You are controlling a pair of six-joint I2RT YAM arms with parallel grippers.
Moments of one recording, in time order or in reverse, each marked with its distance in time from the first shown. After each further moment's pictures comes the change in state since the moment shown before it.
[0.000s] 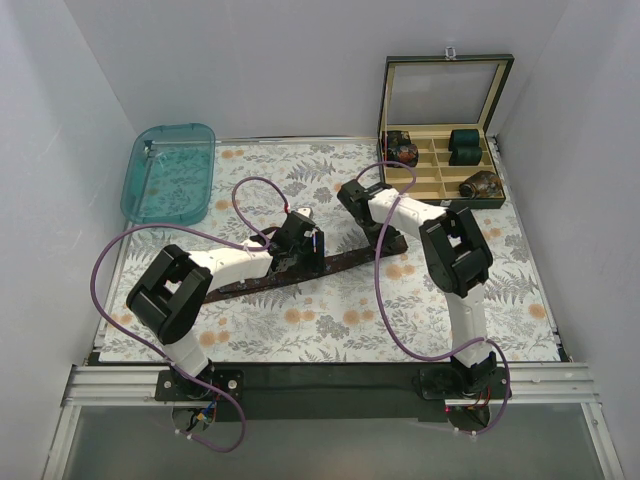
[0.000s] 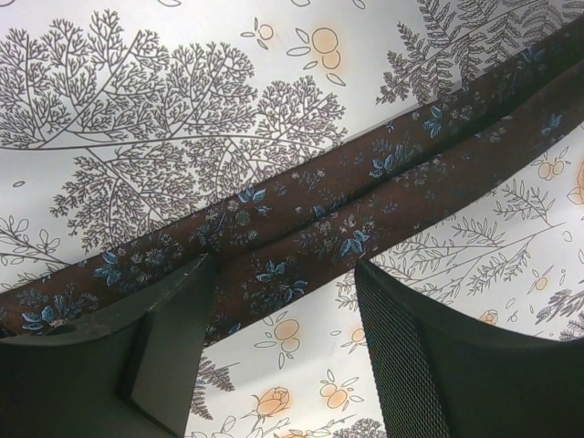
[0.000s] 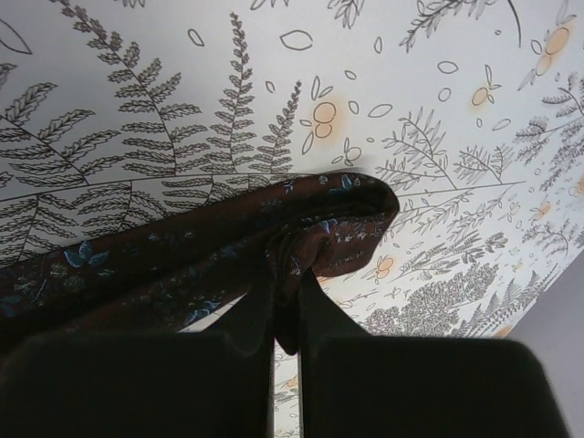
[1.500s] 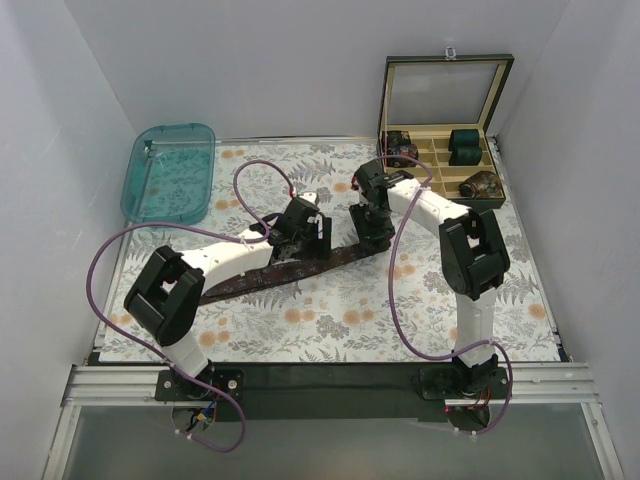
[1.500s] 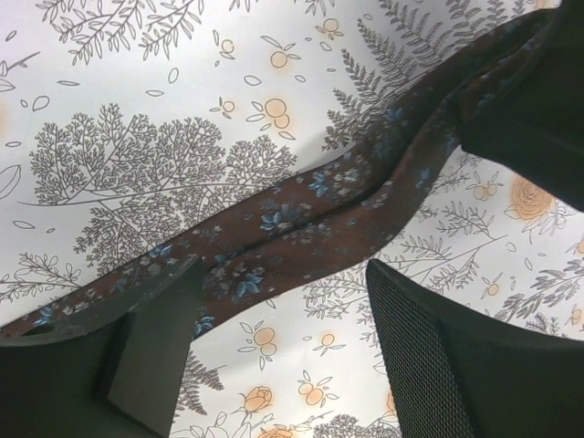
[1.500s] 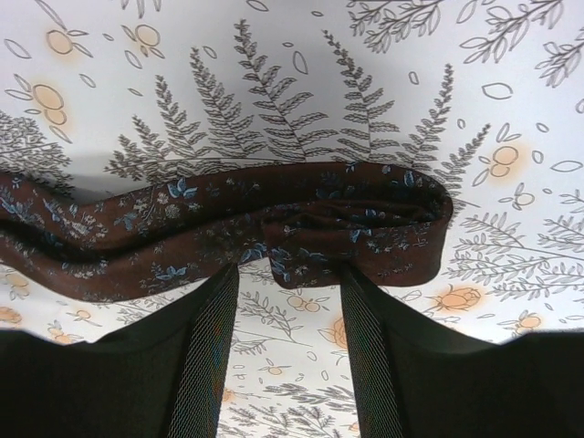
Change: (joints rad) left arm 0.000 -0.017 0.126 -0.088 -0.028 0.066; right arm -0.092 -0.083 0.009 0.097 -0.540 -0.023
